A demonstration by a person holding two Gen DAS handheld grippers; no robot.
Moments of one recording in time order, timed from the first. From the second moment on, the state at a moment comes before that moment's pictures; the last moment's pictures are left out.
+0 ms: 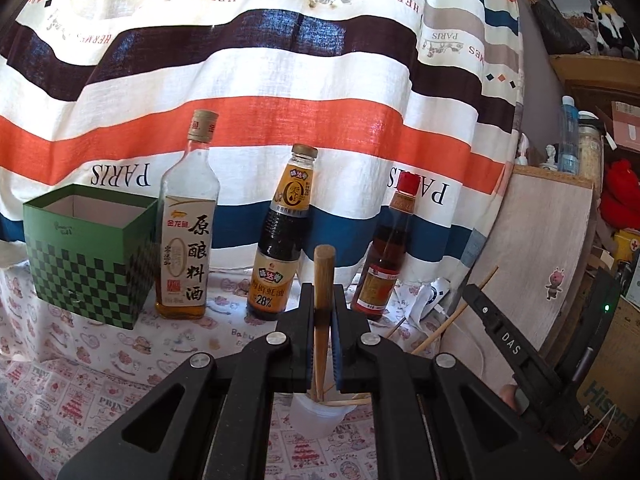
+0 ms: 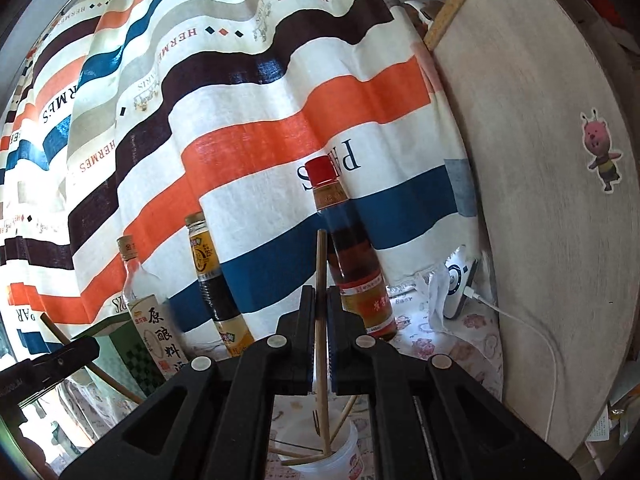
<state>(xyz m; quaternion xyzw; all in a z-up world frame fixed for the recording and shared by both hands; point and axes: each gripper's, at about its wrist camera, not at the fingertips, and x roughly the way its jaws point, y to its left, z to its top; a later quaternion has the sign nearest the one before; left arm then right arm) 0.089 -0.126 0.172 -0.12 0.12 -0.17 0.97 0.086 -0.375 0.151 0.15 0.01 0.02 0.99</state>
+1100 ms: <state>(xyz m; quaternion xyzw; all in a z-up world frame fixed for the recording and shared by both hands) 0.140 -0.168 0.110 -0.04 0.21 -0.15 0.97 0.158 -0.370 0.110 0.16 0.19 0.10 0.96</state>
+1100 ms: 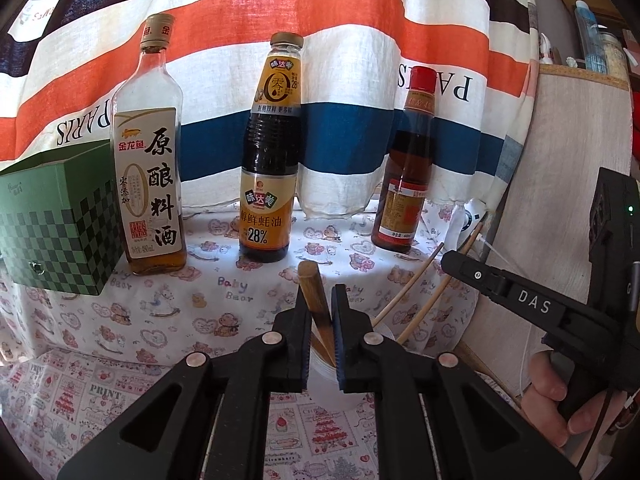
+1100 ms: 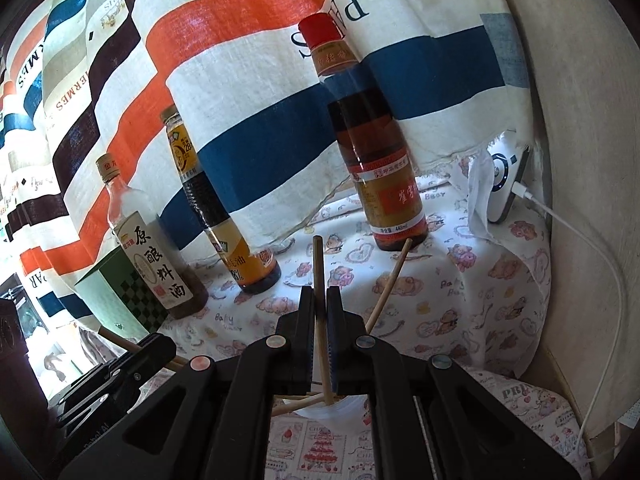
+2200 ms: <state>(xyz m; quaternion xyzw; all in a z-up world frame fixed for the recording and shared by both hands) 0.010 -0.007 0.070 -0.03 0.12 0.00 0.99 0.016 -0.285 0.089 0.09 0.16 0.09 0.98</state>
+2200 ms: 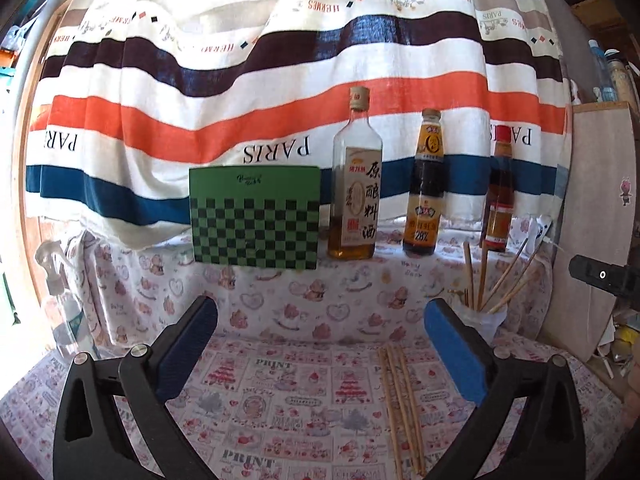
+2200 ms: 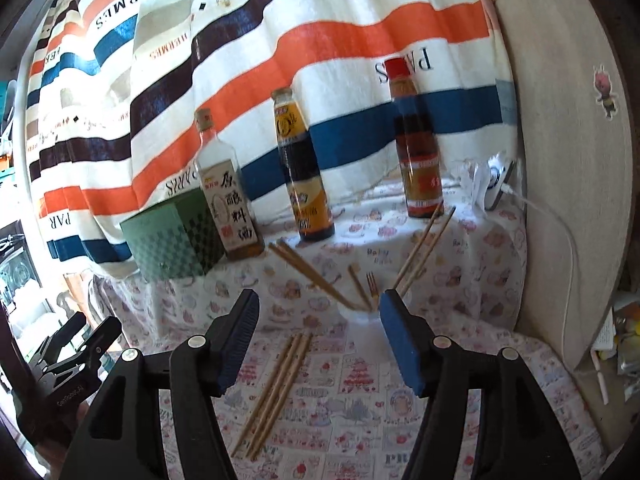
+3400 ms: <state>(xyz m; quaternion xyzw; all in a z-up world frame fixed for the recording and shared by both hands) 0.073 -0.016 -0.014 -0.03 0.32 -0.01 0.95 0.082 -0.258 -0.018 0.05 0.34 0.08 0.94</state>
